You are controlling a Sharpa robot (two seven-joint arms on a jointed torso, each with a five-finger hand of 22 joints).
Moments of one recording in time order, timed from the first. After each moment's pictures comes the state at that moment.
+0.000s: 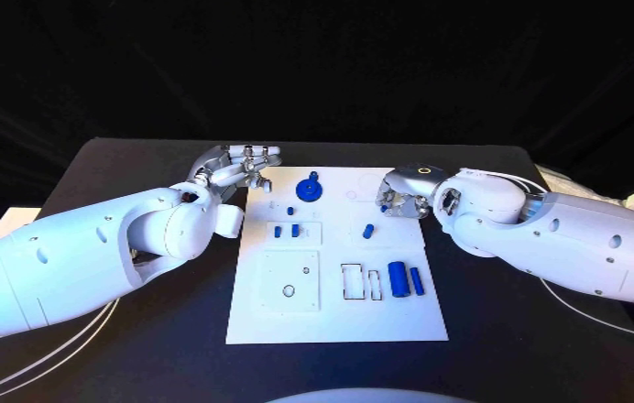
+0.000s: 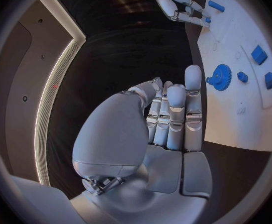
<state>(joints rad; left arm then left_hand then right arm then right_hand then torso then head) 1.17 -0.84 -0.02 1.54 -0.01 -0.38 0.31 1.44 -0.13 0.47 0.05 0.09 1.05 0.18 0.12 0.07 1.16 0.10 0.17 0.08 1.25 0.01 1.09 0.62 0.16 1.28 0.11 0.48 1.01 1.17 -0.85 -0.03 1.52 -1.74 -0.13 -0.19 1.58 0.00 0.09 0.12 0.18 1.10 0.14 0.07 0.07 1.11 0.08 0.15 0.10 1.46 -0.01 1.20 1.07 0.14 1.20 0.09 1.10 0.77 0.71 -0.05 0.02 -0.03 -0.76</state>
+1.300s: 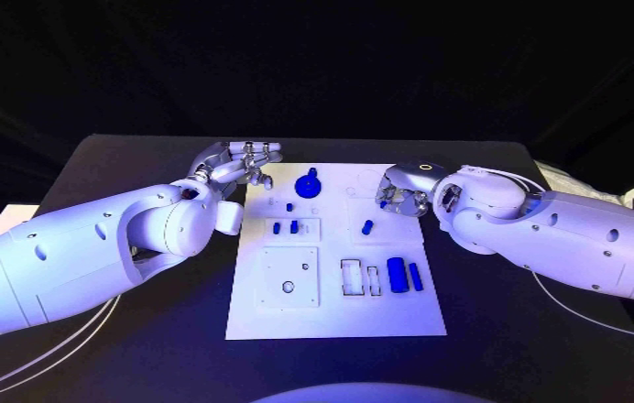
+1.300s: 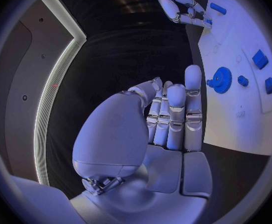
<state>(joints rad) 1.17 -0.84 -0.02 1.54 -0.01 -0.38 0.31 1.44 -0.13 0.47 0.05 0.09 1.04 0.18 0.12 0.07 1.15 0.10 0.18 0.08 1.25 0.01 1.10 0.62 0.16 1.28 0.11 0.48 1.00 1.15 -0.85 -0.03 1.51 -1.67 -0.17 -0.19 1.52 -0.03 0.36 0.05 0.11 1.16 0.13 0.08 0.07 1.19 0.07 0.14 0.07 1.46 -0.01 1.21 1.09 0.14 1.22 0.09 1.14 0.83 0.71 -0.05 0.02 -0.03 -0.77</state>
